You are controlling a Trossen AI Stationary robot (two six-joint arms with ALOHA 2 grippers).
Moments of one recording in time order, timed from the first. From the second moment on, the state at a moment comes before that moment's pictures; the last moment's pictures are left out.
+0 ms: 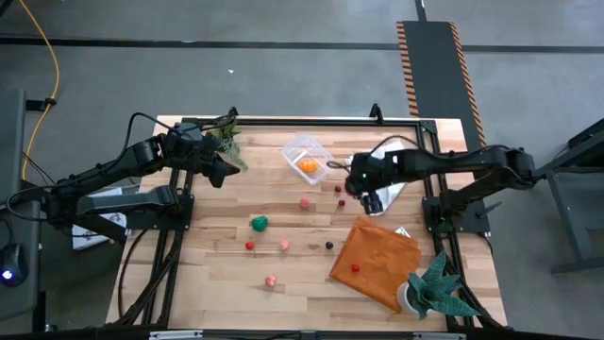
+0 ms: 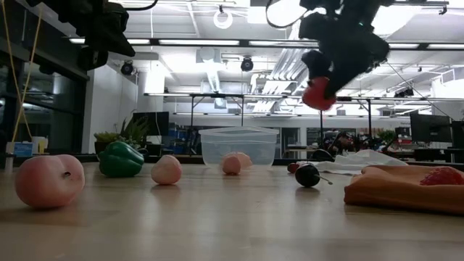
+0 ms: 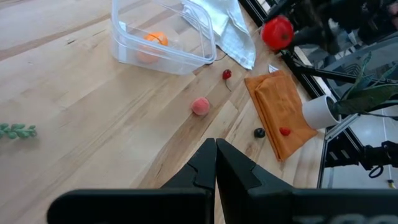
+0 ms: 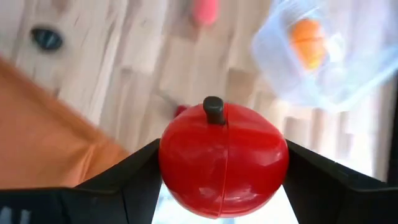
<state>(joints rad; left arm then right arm) 0.60 0.72 0.76 -0.69 0.30 -0.56 -0.11 1.34 1.04 -0.77 0.08 -0.37</state>
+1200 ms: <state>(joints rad) 0.59 0.72 0.76 -0.75 0.31 -0.55 -0.24 1.53 1.13 -0.23 0.09 -0.36</state>
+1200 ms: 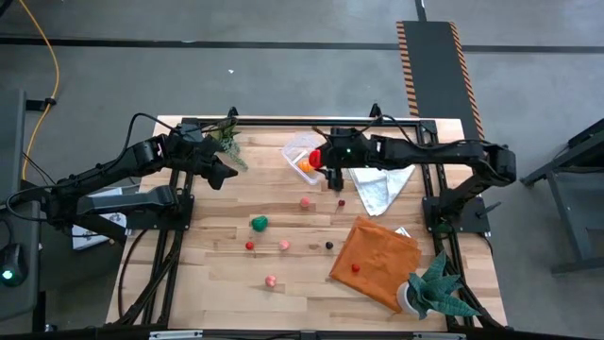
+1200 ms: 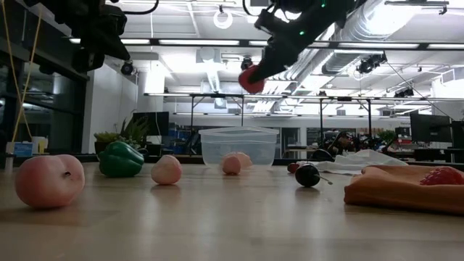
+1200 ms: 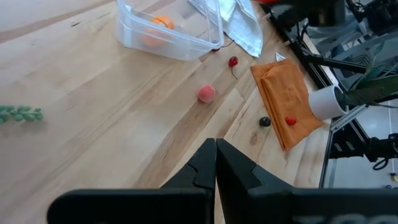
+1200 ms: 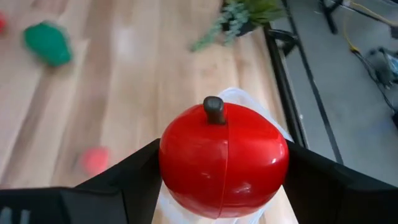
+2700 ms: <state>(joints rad) 0.60 0.72 0.76 -0.75 0.33 -0.48 -0.40 1.96 1.65 -0.65 -0.04 0.01</state>
